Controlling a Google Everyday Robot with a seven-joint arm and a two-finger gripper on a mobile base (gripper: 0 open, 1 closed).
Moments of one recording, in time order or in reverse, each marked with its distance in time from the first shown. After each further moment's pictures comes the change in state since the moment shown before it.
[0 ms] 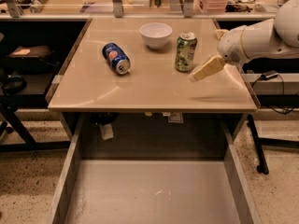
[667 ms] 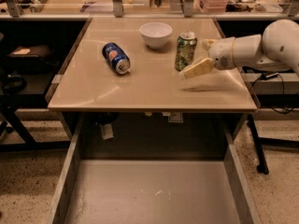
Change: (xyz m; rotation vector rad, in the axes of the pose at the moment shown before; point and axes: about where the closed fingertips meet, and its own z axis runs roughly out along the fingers) arm 0.009 -0.010 0.054 -0.131 -0.220 0.173
